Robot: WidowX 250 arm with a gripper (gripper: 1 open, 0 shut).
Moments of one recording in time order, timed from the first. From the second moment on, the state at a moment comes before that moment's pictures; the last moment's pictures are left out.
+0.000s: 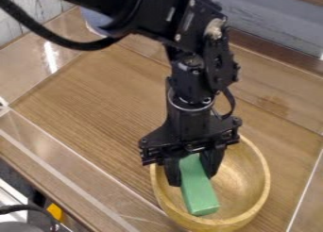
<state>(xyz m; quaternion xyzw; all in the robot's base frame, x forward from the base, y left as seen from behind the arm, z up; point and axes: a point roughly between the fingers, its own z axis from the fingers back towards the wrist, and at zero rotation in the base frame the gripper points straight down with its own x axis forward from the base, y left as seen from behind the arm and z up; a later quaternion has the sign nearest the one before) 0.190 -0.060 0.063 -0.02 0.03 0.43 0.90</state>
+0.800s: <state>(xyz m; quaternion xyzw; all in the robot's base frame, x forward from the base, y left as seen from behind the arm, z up) 0.191 -0.057 0.063 -0.02 0.03 0.43 0.90</state>
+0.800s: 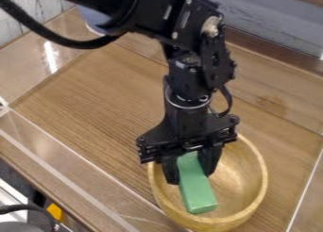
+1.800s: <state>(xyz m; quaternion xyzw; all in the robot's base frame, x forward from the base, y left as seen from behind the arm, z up) 0.193 -0.046 0.072 -0.02 0.03 0.44 0.90</state>
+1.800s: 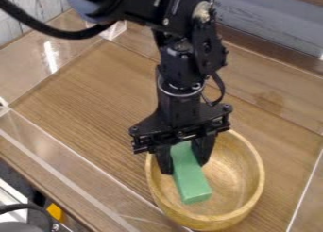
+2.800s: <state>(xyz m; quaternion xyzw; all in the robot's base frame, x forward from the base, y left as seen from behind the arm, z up) 0.197 -0.036 0.078 -0.02 0.01 0.45 0.89</state>
